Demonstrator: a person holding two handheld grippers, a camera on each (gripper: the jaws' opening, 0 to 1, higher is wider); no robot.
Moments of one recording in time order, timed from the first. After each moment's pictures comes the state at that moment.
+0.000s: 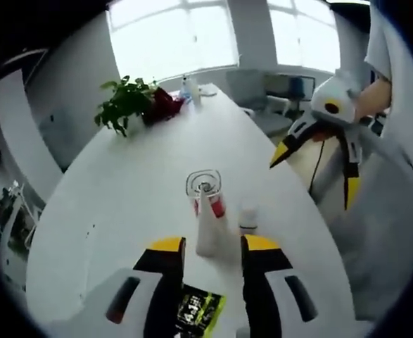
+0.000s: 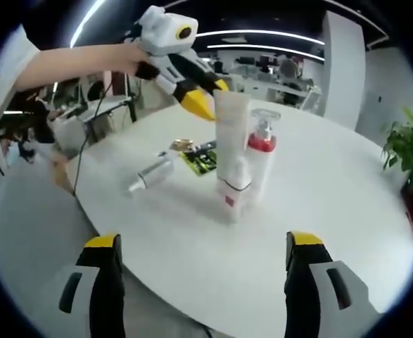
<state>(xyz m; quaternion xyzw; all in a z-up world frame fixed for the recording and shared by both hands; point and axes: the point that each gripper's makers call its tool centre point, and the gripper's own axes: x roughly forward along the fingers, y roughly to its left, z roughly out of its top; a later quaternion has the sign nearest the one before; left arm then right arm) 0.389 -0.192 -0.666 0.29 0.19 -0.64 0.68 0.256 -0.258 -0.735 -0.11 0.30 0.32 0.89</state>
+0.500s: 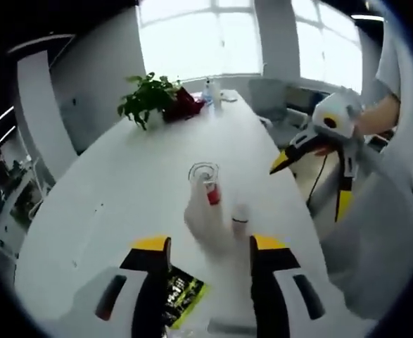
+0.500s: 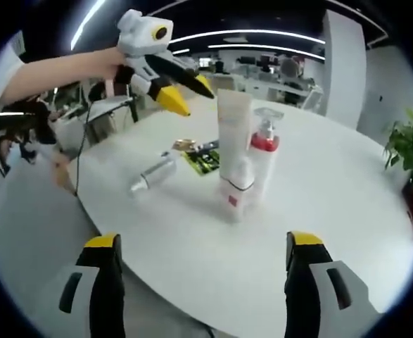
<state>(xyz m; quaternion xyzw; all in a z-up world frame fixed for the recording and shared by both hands) 0.370 -0.151 -0.657 0.22 0.22 -0.59 0.75 0.253 -0.255 -0.737 -0.11 0.31 0.32 0.89</state>
